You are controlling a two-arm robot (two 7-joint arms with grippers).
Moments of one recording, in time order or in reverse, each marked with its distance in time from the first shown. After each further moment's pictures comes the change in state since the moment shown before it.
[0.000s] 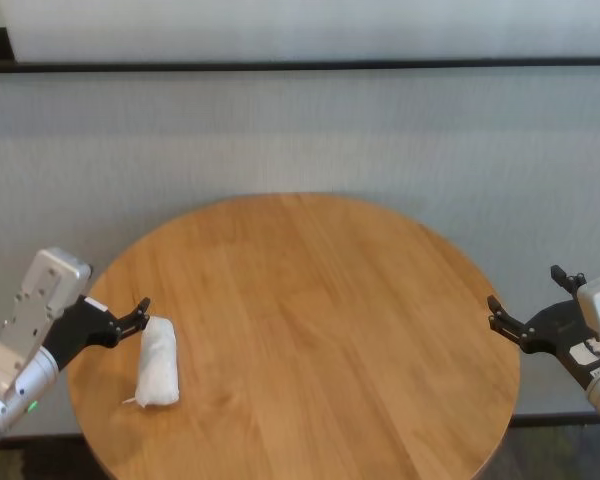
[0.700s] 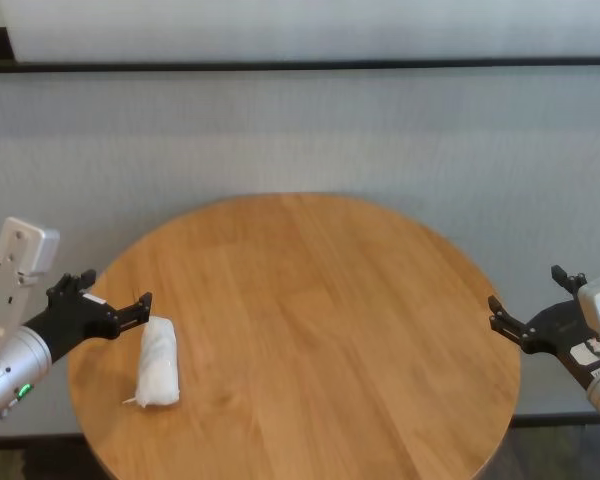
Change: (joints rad) left arm -0.002 -0.018 -0.084 -0.023 -0.153 0.164 -0.136; right arm 0.000 0.000 0.000 0.000 0.000 0.000 0.000
